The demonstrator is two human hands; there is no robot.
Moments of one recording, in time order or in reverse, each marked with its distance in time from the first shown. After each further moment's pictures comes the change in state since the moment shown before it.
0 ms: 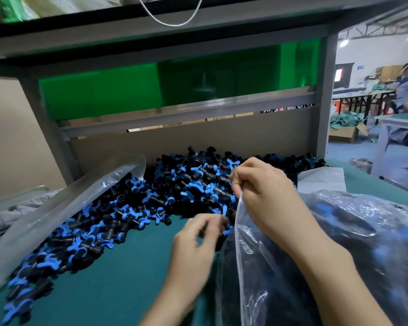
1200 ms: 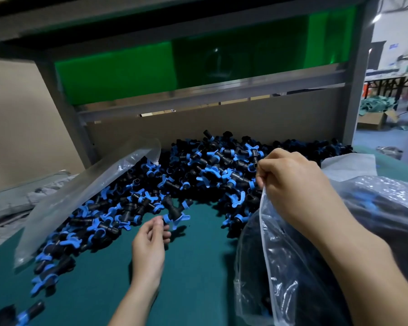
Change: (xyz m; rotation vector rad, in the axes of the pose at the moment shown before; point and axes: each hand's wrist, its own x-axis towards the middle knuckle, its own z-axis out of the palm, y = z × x) left_hand -0.020 -0.093 -0.074 -0.118 0.539 -0.535; right_hand 0.001 0.017 0.012 -0.261 -0.084 0.034
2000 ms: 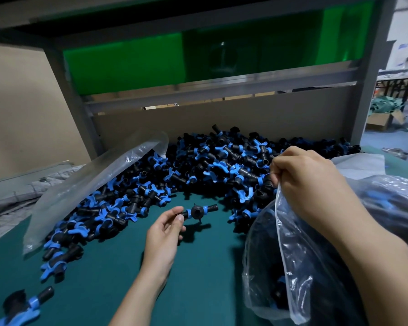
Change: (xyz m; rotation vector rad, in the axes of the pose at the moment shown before) left_hand -0.003 0.000 -0.002 -0.042 -0.202 -0.018; right_hand 0.000 0.001 0.000 -0.007 -0.011 -0.018
